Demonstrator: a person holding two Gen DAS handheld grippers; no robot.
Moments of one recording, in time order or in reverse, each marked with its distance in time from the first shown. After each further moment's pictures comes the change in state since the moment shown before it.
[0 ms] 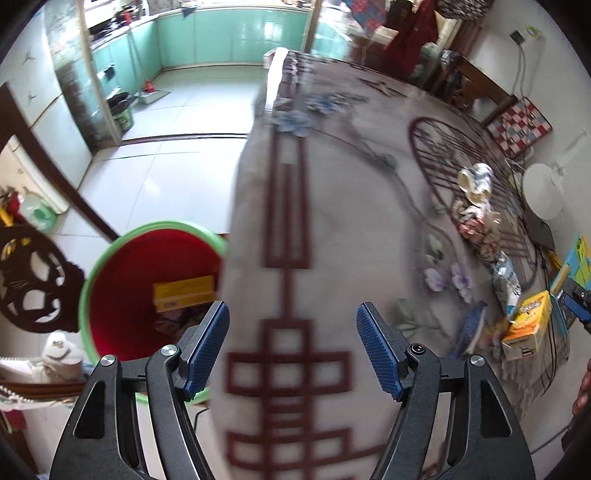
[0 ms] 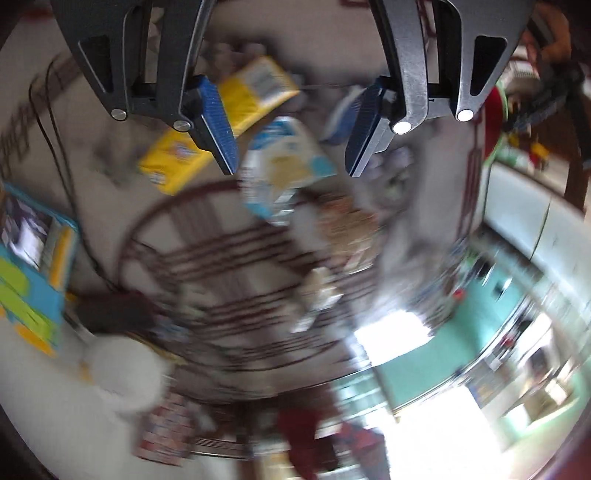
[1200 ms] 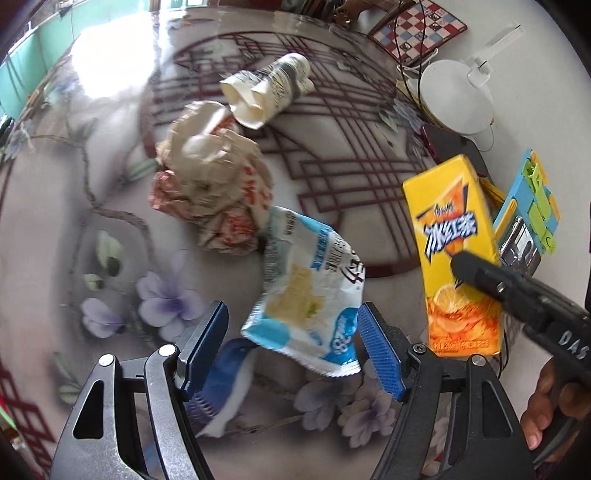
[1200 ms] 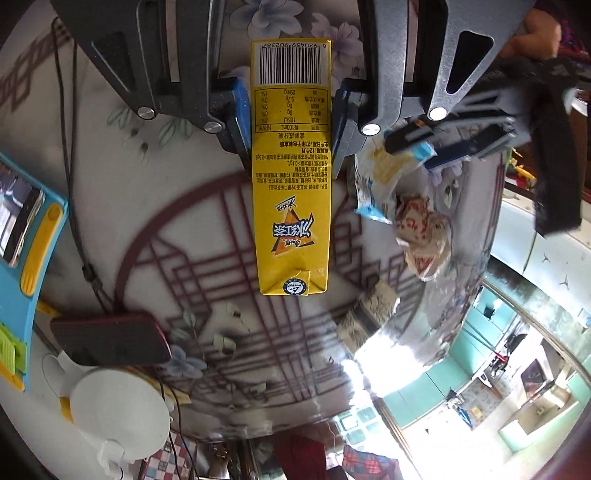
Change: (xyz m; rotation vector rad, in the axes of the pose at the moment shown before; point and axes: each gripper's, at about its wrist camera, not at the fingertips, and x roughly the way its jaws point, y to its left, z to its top) left arm 0.083 -0.242 0.004 0.215 0.204 -0.254; right arm 0.055 -0.073 0.042 -0.149 0.134 0.125
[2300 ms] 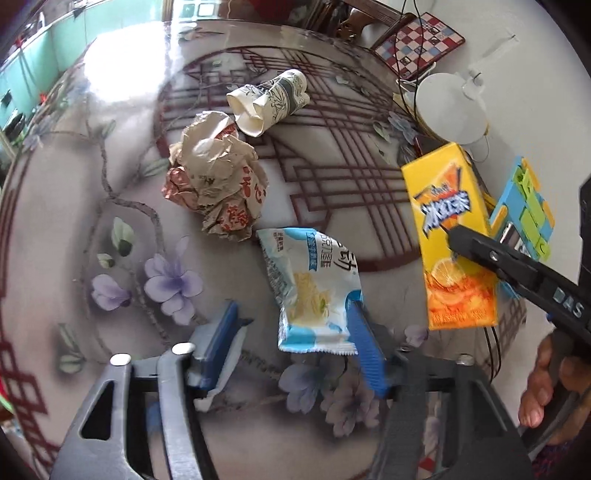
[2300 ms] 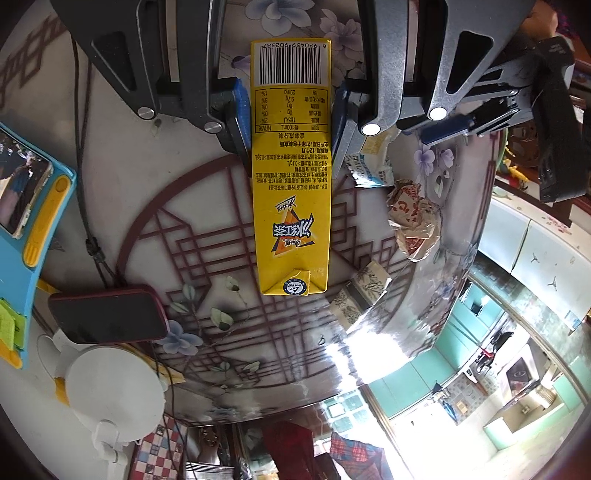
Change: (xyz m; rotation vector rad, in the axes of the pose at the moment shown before) left arm -0.014 -0.007 -0.013 -0.032 -0.047 0.018; right arm -0.012 -0.008 0.005 -0.023 -0.039 0.023
